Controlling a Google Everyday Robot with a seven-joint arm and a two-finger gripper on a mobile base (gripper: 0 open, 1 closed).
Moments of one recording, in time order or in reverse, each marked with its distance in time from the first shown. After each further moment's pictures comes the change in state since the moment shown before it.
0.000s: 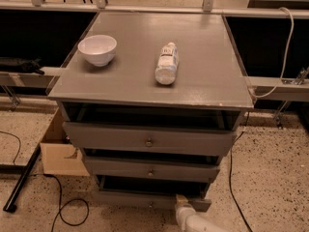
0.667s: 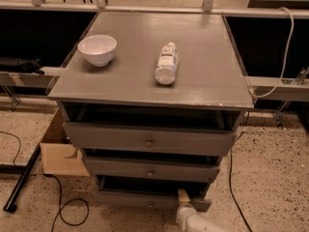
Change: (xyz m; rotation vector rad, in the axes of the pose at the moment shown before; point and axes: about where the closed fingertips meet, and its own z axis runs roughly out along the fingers) arm 0.000 0.000 0.000 0.000 0.000 0.000
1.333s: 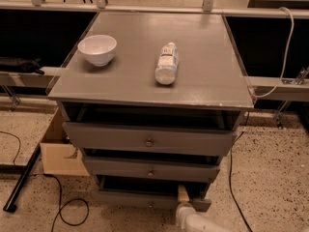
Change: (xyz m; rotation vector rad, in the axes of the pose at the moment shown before) arm 0.001 -0.003 0.003 -0.002 0.012 -0.004
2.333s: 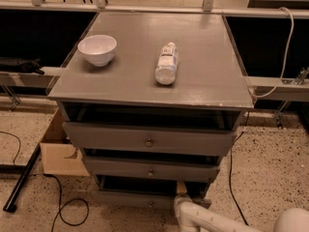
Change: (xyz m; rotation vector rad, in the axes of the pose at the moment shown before) arm 0.002 -0.023 0.032 -0.022 0.065 -0.029
